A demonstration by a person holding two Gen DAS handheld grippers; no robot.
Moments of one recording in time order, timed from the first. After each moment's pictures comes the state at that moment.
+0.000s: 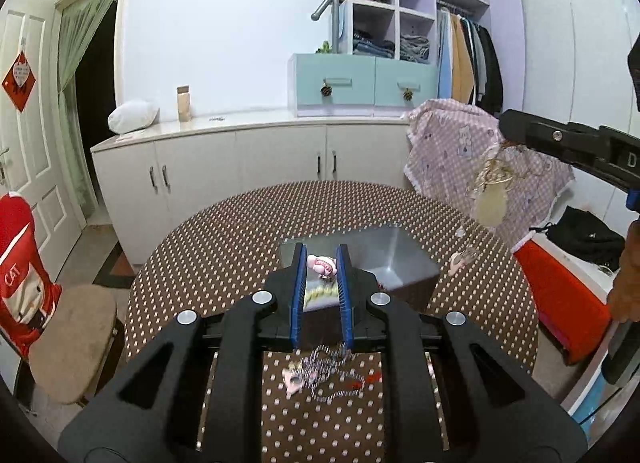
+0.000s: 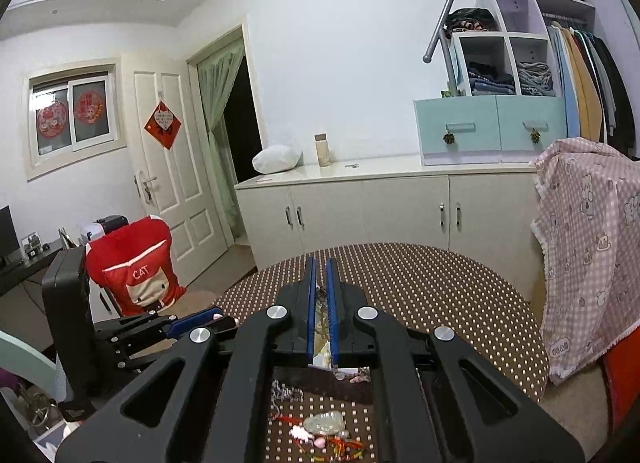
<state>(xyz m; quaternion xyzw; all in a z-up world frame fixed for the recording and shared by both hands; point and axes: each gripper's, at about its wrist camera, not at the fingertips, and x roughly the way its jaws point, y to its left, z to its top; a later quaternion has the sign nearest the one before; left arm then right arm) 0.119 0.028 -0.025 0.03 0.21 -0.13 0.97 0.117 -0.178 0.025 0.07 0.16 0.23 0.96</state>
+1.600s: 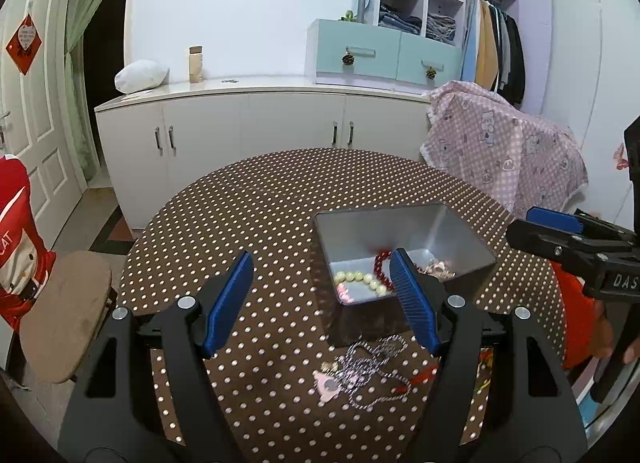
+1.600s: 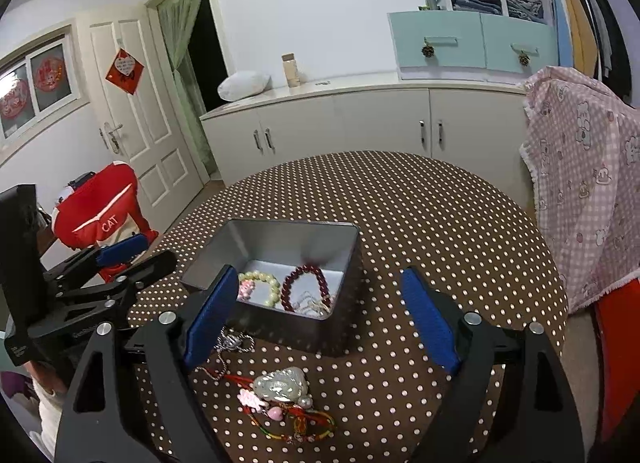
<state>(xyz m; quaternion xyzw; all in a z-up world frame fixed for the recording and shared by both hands) 0.158 0.058 -0.059 0.00 0.27 -0.11 0.96 0.160 -0.175 -0.047 0.06 0.31 0.19 0.93</state>
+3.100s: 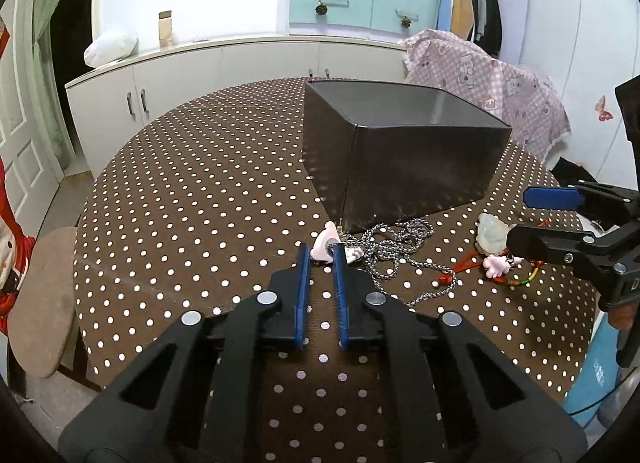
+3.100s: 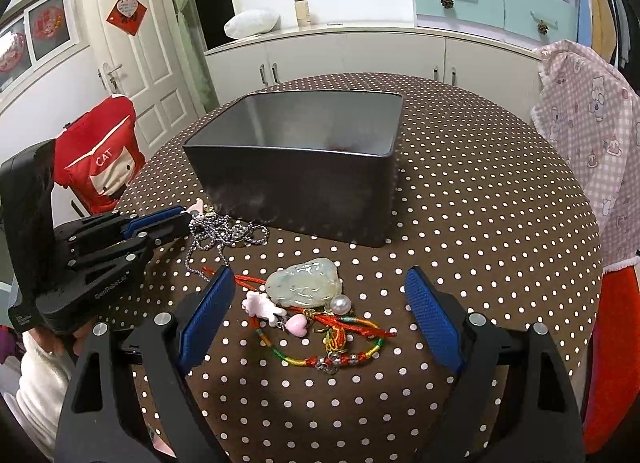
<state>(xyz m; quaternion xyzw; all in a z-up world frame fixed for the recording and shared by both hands) 0.147 0.069 -0.132 0.02 0.32 -0.16 0.93 0.136 -0.140 -0.104 0.01 0.39 0.20 0.90</state>
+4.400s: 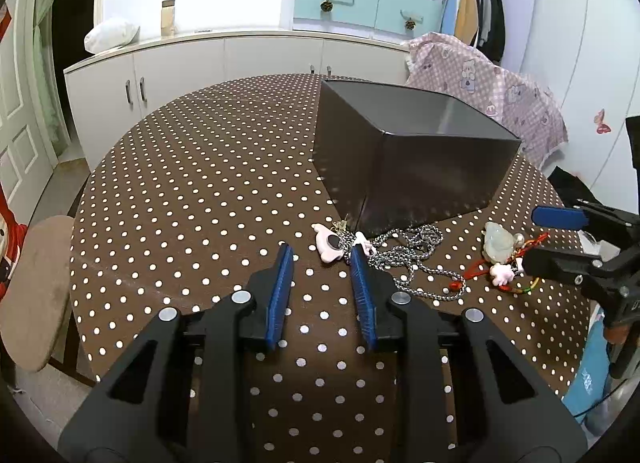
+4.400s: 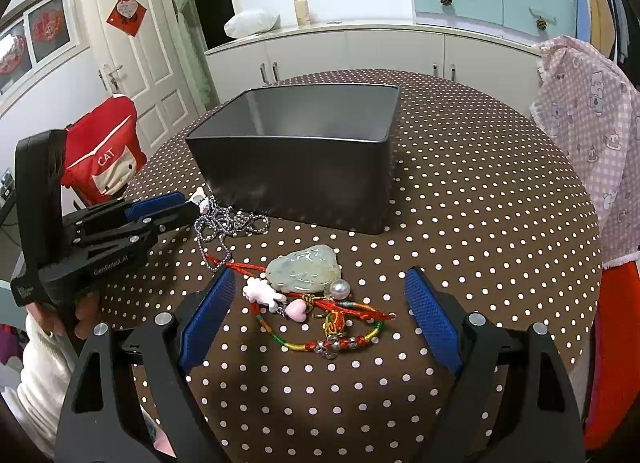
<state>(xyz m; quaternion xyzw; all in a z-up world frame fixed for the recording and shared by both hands) 0.160 0.081 -0.133 0.00 0.34 -0.17 0.93 0.129 -0.140 -0.106 0.01 0.39 0.20 0.90</state>
